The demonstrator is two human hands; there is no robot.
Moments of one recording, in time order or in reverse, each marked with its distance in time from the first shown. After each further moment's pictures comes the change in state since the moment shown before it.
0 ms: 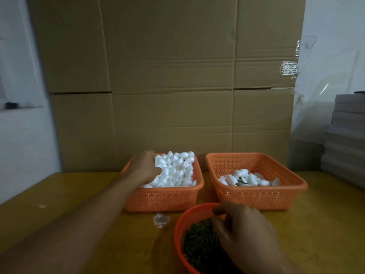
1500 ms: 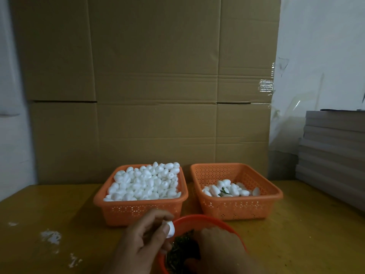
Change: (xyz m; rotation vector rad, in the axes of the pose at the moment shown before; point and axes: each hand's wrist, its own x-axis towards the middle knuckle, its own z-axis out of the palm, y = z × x) left_hand -0.176 0.034 -0.007 -1.030 -0.194 0.138; right_hand 0.024 -0.005 0.011 -0.256 -0.503 -0.020
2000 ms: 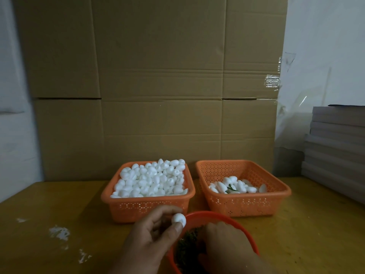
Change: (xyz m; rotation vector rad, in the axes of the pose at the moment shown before) left_hand 0.001 0.001 -0.002 -0.129 -0.010 -0.041; right_hand 0.004 -0.004 0.003 -0.048 0.015 -0.006
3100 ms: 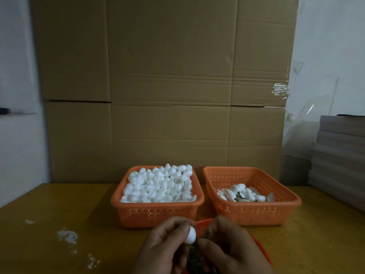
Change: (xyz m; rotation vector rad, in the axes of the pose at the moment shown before) left_hand 0.000 0.005 0.007 -0.328 0.038 -0.229; right_hand -0.031 -0.010 -0.005 0.944 0.289 -0.202
